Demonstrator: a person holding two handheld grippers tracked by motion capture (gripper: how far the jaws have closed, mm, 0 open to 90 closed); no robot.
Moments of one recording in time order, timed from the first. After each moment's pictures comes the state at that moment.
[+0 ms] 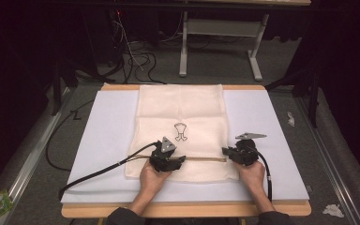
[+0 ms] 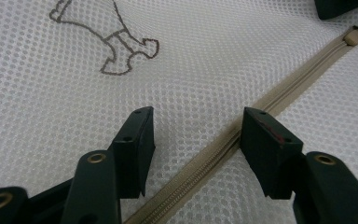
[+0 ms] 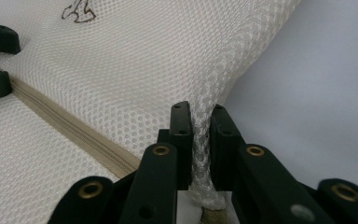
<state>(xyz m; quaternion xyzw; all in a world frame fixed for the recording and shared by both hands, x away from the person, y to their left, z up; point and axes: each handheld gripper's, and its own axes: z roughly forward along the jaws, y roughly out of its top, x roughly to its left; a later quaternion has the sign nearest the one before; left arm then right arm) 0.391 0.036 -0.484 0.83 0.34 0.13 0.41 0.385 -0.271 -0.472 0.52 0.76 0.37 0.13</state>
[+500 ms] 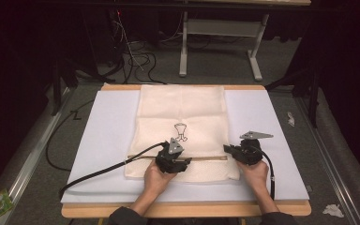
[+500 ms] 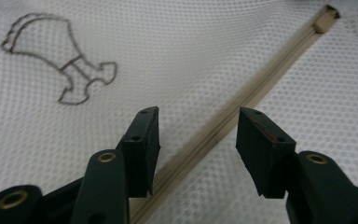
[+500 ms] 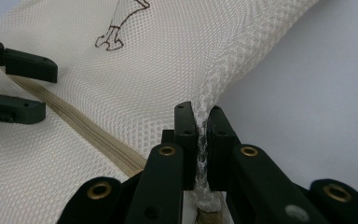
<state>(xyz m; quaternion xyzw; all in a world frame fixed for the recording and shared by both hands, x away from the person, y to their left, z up) 0.382 0.016 -0.471 0.85 0.30 0.12 0.41 0.377 -0.277 -0.455 0.49 0.76 0.41 0.13</state>
